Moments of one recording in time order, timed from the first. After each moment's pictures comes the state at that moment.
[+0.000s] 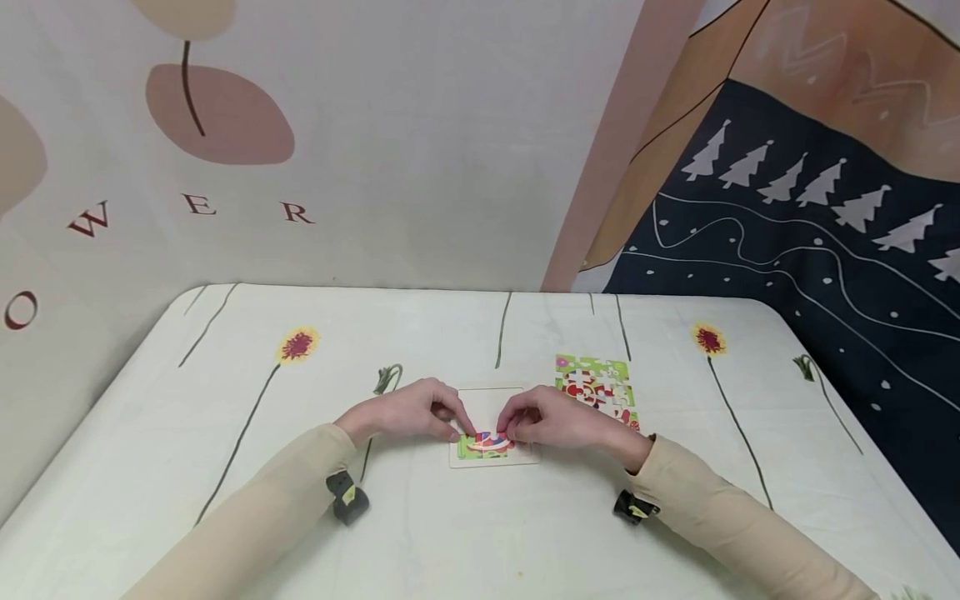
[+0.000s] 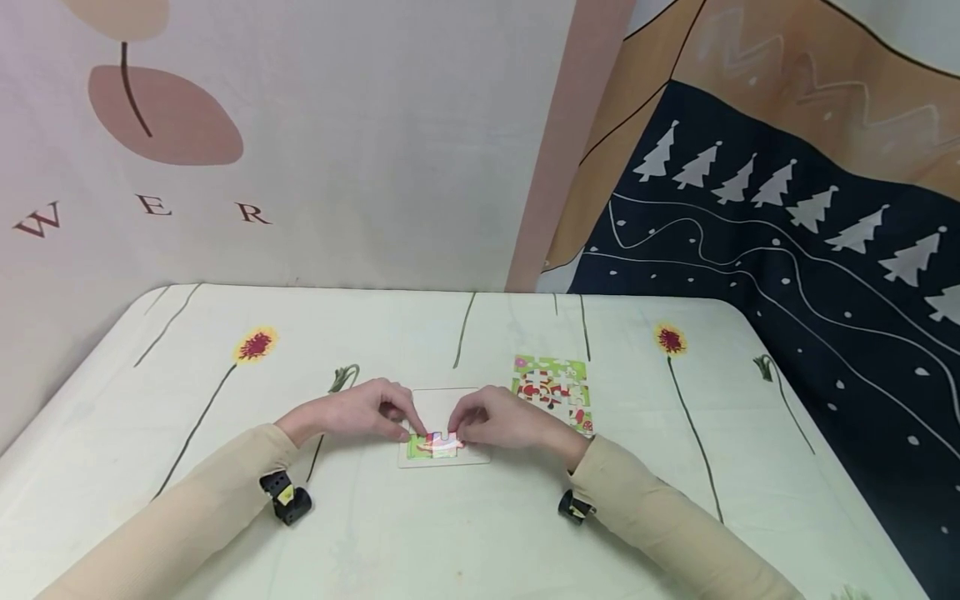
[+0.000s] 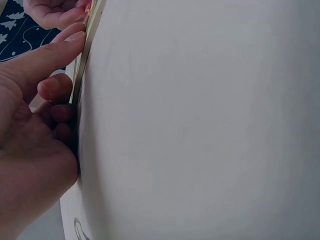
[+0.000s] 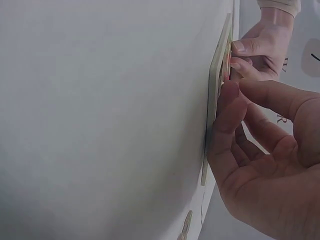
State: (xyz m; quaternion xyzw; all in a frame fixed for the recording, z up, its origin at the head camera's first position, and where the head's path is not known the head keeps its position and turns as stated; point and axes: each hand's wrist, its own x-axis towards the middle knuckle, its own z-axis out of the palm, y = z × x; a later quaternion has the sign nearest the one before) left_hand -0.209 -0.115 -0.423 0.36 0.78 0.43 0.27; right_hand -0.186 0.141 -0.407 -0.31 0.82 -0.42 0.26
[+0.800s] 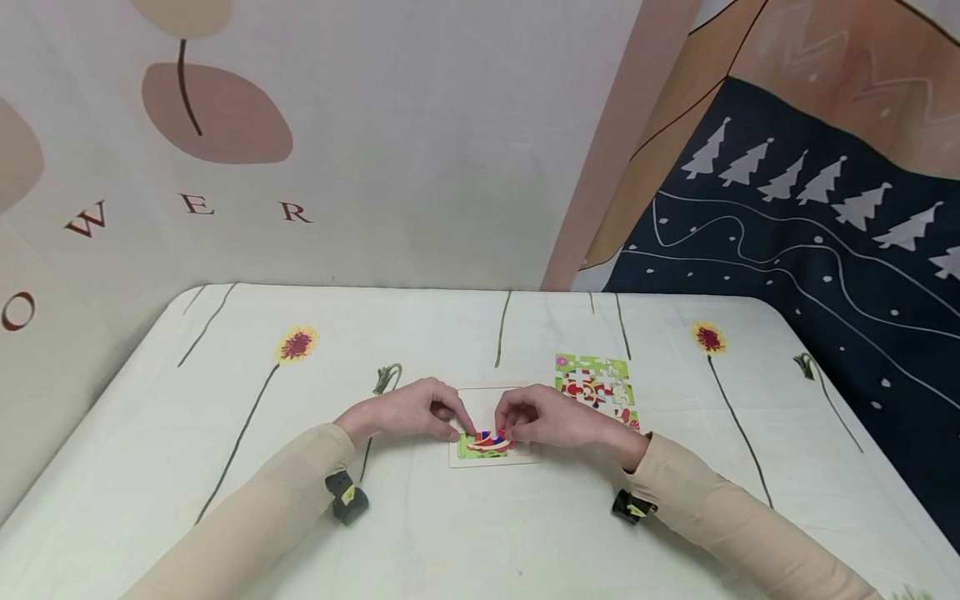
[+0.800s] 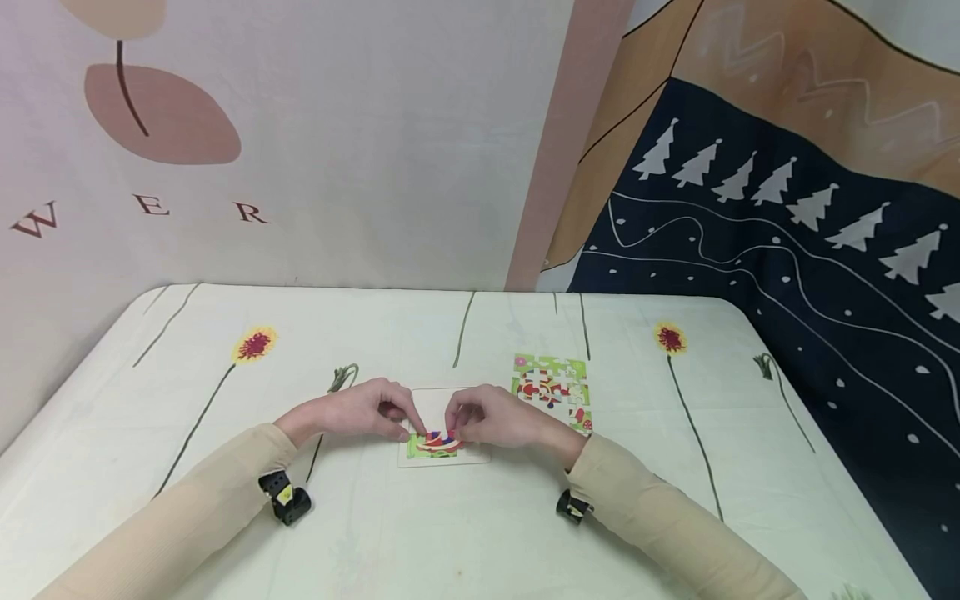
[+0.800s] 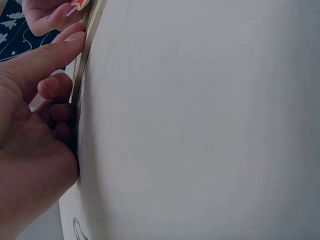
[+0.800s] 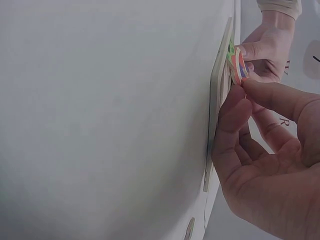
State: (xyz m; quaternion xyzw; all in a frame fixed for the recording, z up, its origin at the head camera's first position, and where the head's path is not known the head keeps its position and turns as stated) left_hand -0.209 -0.115 -0.423 0.36 0.78 0.43 0.28; right_hand -0.187 0.139 -0.409 -0.31 0.80 -0.44 0.26
